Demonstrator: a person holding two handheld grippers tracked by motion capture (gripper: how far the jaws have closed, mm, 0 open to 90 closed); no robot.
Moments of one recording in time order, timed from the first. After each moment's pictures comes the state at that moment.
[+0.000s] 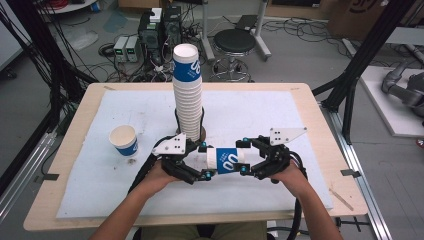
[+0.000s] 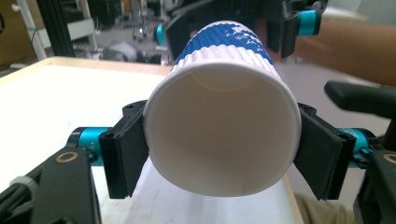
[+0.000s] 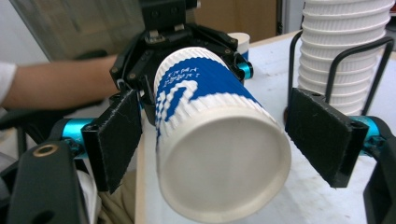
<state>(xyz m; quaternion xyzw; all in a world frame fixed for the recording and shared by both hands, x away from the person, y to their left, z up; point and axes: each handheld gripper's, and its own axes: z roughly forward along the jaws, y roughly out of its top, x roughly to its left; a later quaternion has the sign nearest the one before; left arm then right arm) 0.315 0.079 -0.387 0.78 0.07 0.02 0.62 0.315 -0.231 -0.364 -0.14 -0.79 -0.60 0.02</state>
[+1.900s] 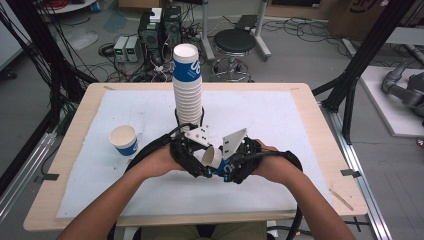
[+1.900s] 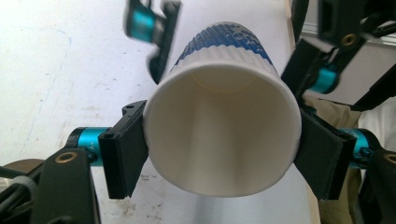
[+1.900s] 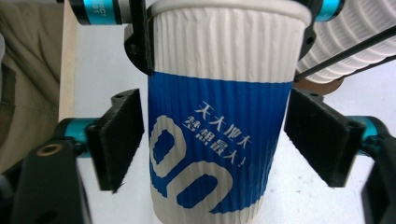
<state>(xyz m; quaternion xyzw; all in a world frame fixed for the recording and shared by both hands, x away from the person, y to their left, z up) 0.327 0.047 -0.338 0.92 0.06 0.03 0.39 0.312 -0.148 -0.335 0.01 -0.96 -0.26 -0.12</state>
